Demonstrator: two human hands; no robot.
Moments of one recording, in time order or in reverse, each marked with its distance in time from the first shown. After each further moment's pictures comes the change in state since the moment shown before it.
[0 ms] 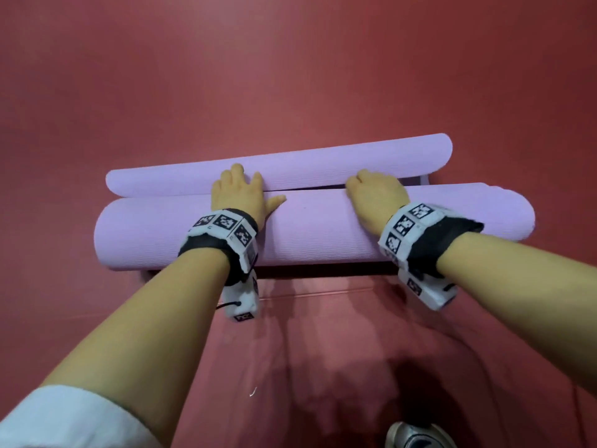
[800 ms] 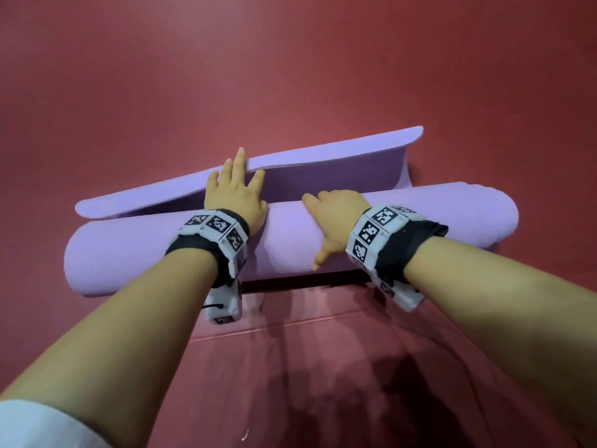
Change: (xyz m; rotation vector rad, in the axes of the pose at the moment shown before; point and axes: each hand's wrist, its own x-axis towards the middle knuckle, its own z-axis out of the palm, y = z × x) left_hand 0.047 0.018 -0.009 0.083 -0.004 0.136; right_hand 0.029 -0.011 -0.008 -0.098 -0.202 -0.195
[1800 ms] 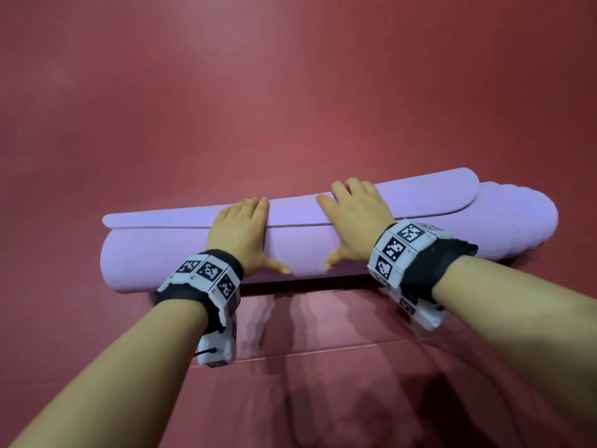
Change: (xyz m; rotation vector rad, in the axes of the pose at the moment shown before) left_hand -0.016 -0.034 0.002 0.016 -0.081 0.104; right_hand 0.018 0.000 -0.011 -0.062 0.261 0.006
